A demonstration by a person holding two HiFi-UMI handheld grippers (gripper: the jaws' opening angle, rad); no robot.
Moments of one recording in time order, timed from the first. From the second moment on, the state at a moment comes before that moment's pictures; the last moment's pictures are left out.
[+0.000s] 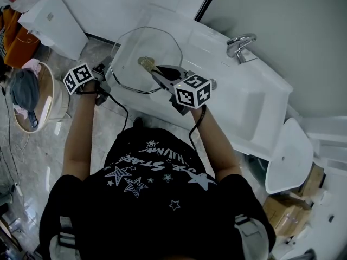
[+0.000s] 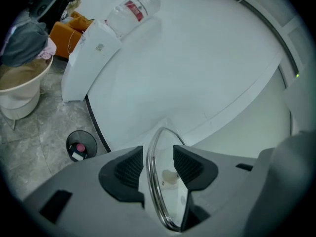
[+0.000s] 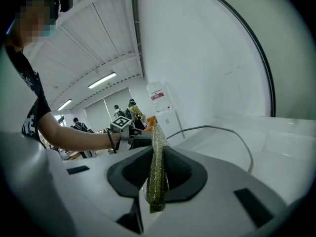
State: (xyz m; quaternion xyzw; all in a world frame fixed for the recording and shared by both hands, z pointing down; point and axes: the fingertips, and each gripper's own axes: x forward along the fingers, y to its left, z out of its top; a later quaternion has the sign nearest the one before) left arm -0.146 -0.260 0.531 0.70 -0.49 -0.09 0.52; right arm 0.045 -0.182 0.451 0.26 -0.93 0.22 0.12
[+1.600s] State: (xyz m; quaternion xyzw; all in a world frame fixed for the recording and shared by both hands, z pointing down) left arm 0.045 -0.134 0.439 0.86 -0.41 0.06 0.30; right arm 0.196 -0.108 0.462 0.48 -0.85 0.20 0.08
